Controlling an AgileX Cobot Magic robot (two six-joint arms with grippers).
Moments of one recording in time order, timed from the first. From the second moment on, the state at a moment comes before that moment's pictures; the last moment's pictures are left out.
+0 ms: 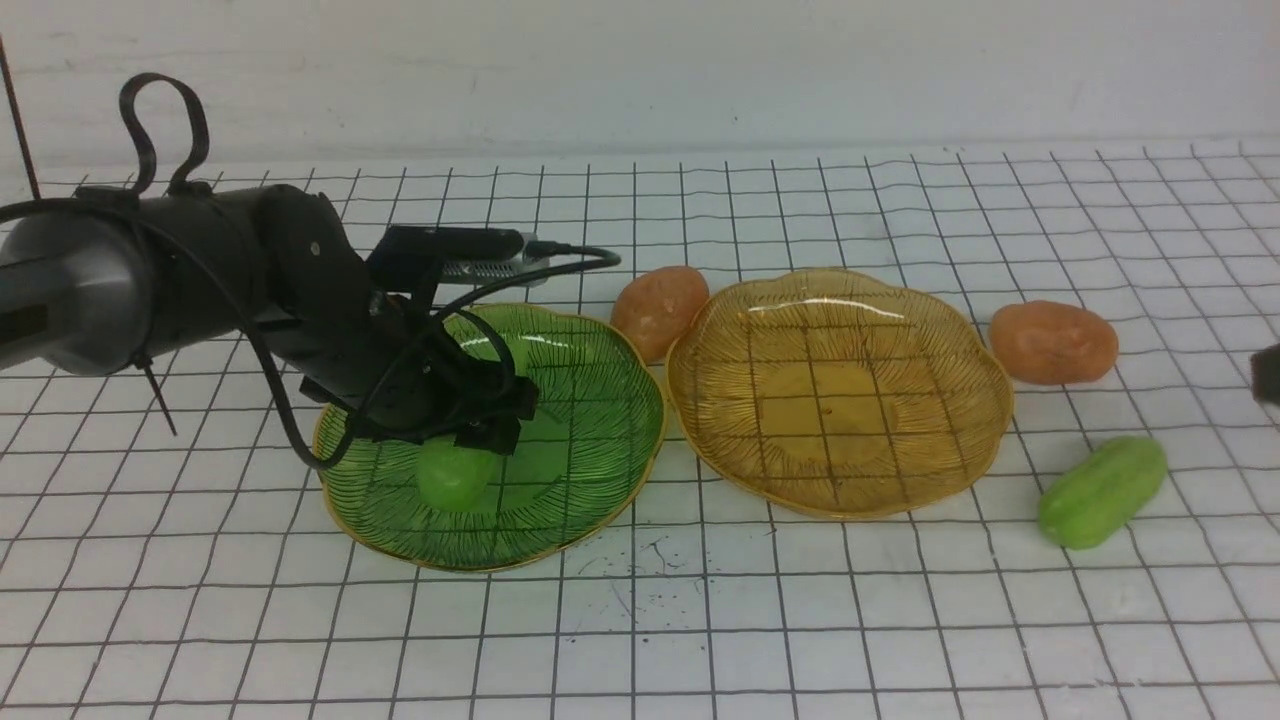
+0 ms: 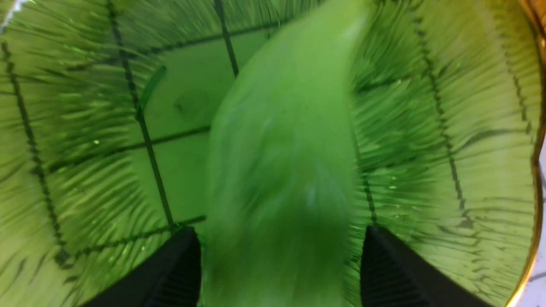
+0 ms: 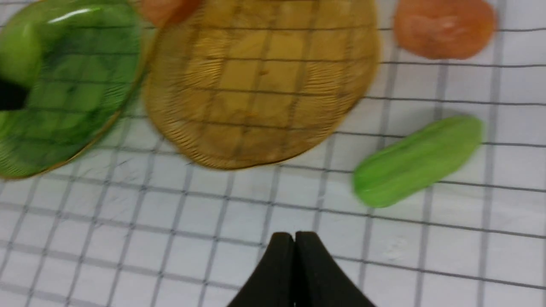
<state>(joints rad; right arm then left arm) -0.07 1.08 -1.04 0.36 1.04 -0.22 -0.26 1.80 -1.22 -0.25 0.62 0.12</state>
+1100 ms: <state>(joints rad) -0.03 2.23 -1.96 0.11 1.15 -0.55 -0.26 1.38 -1.22 -0.17 1.04 0.12</state>
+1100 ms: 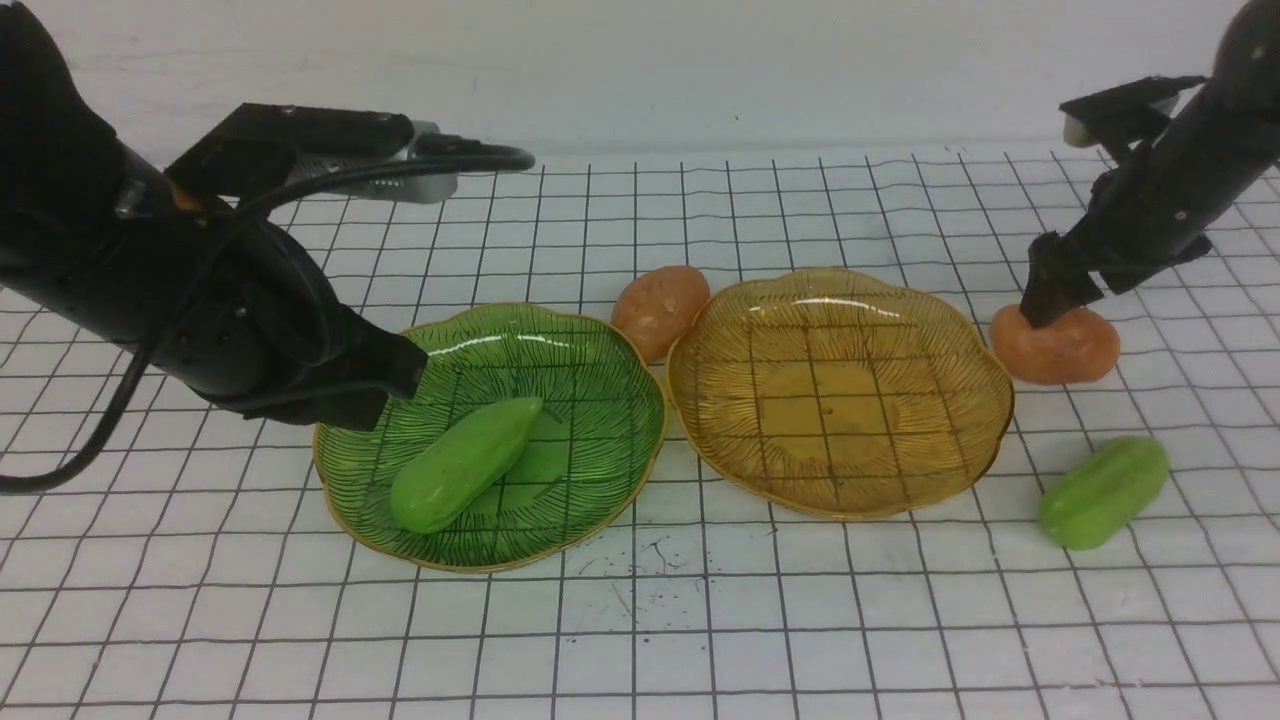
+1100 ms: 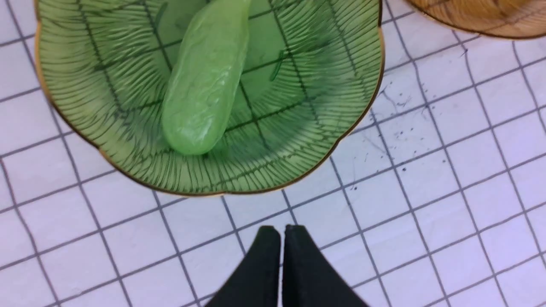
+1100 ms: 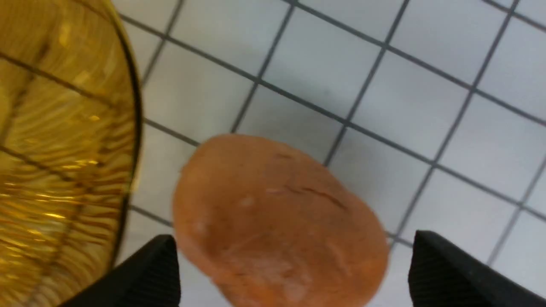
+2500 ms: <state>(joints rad) -0.02 2.30 -2.20 -0.04 1.24 -0.34 -0.26 1.38 -1.22 -0.17 1.04 0.12</state>
